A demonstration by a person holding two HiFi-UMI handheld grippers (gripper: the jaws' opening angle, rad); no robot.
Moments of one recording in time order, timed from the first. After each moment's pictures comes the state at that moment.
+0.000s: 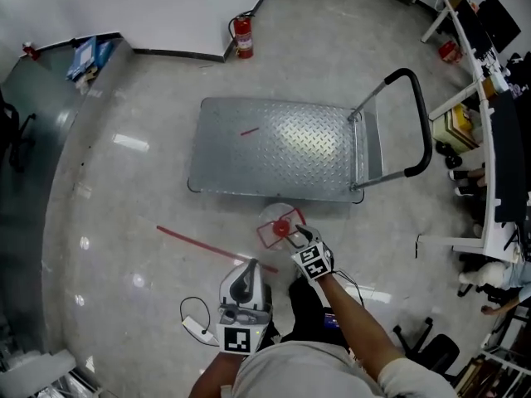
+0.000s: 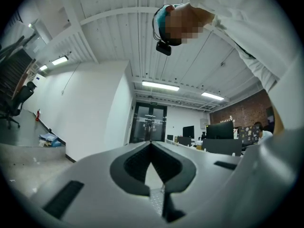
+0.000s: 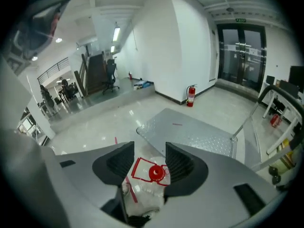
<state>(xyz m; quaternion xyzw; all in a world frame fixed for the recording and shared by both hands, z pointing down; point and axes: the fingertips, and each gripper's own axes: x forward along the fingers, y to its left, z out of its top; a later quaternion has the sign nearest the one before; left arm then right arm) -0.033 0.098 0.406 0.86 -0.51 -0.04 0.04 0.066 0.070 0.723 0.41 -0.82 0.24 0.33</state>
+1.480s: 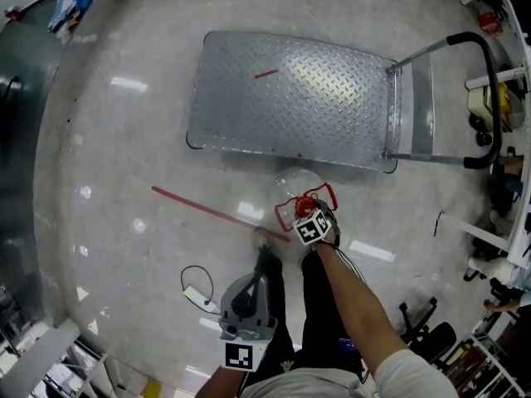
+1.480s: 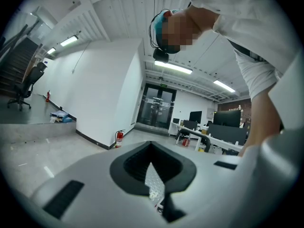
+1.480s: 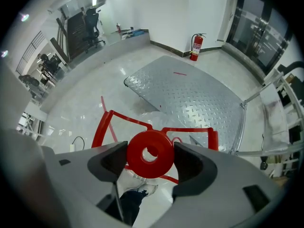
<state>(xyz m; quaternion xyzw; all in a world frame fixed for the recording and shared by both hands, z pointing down) -0.089 0.076 0.573 0.84 -0.52 0.04 0.14 0.048 0.063 0.996 0.35 -0.69 0.33 0.54</state>
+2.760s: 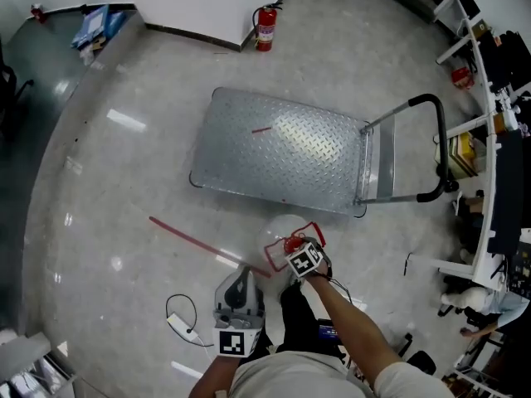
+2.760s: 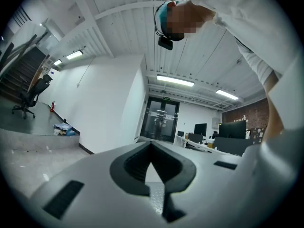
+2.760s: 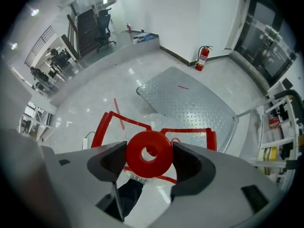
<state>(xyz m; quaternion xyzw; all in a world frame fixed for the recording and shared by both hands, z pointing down) -0.118 0.072 0.485 0.82 -0.56 -0.02 0.10 0.040 0.075 0.826 0.32 -0.71 0.30 0.55</state>
